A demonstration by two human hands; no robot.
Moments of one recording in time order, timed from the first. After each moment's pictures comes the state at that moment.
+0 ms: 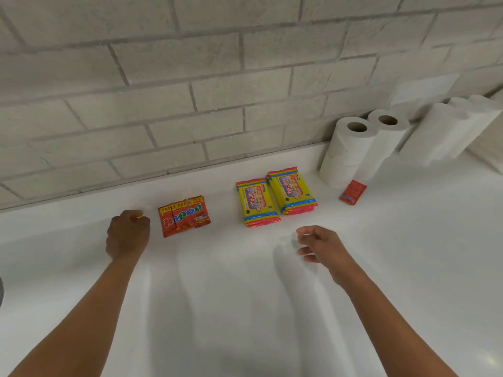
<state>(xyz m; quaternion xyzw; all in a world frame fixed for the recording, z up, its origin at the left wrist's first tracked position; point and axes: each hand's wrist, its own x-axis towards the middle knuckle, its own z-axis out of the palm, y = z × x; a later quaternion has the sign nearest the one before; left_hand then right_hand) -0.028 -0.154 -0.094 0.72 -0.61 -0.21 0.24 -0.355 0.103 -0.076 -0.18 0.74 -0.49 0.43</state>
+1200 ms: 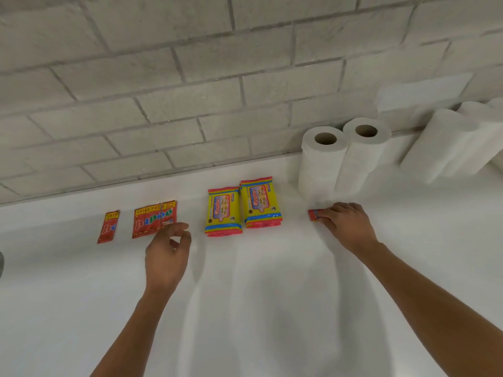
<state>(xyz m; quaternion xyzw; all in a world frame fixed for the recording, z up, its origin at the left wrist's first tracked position) -0.193 0.007 -0.068 0.62 -0.65 -0.25 0.35 -0.593 0.096 -0.117 -0.64 0.75 -0.14 -0.05</state>
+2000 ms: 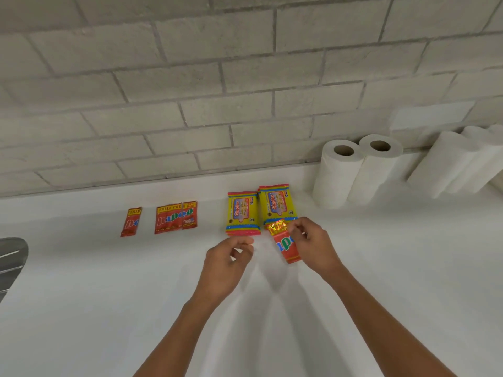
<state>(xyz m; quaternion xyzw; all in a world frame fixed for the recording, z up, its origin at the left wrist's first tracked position) -0.224 0.063 -0.045 0.52 -0.68 -0.43 0.28 -0.433 0.102 -0.051 -0.41 0.72 -0.45 0.33</state>
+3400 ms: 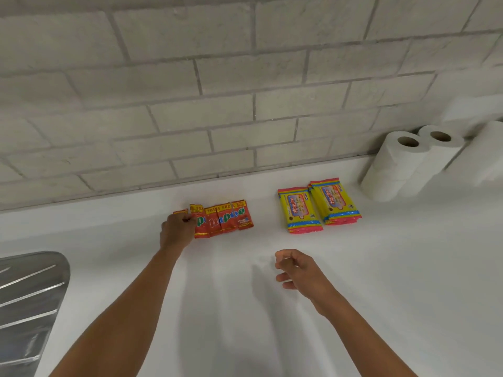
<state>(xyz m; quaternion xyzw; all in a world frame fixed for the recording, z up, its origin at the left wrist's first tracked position) -0.008 -0.166 -0.092 0.69 -0.63 -0.30 0.19 -0.228 0.063 -0.087 -0.28 0.68 -0.45 0.51</state>
